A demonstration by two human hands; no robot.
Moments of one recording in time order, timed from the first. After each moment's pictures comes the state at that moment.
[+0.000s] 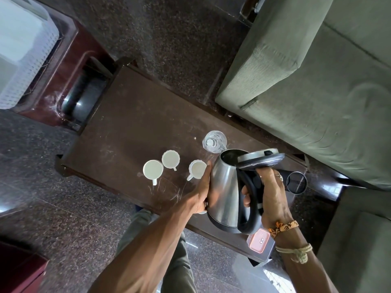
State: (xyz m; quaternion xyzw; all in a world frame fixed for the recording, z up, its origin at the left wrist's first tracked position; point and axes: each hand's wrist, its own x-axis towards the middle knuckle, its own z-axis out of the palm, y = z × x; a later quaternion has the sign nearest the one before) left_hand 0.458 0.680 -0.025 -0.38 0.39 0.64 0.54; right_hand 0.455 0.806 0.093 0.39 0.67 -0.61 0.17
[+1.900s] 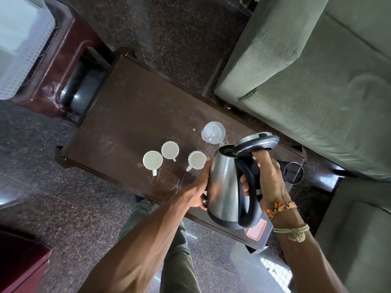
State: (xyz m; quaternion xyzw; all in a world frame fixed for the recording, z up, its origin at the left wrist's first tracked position) left_hand 0.468 0.675 -0.021 -0.41 0.40 0.58 0.58; right_hand 0.448 0.804 0.106 0.40 0.68 -0.57 0.22
